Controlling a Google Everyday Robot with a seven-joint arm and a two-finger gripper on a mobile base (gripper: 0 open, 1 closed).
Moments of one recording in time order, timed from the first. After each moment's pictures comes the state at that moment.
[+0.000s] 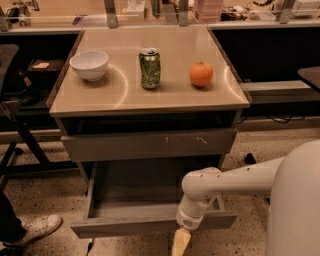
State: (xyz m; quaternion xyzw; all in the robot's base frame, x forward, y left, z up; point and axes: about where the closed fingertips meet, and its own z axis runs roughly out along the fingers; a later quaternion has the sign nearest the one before) arm 0.392 -0.073 0.412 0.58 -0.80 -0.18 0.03
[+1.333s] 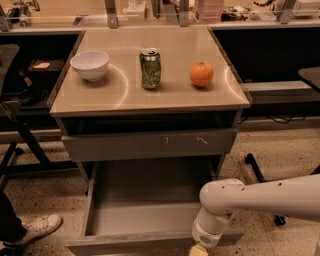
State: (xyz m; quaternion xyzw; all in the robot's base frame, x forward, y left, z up) arm 0.333 -0.110 0.444 0.54 -0.82 -0.19 0.05
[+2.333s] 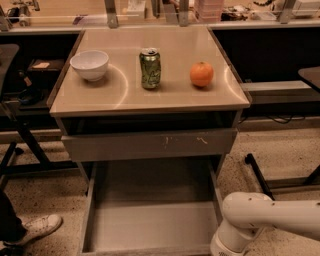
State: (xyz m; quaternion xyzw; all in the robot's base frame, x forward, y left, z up) arm 0.274 -0.154 0.462 0.49 -0.84 -0.22 0.08
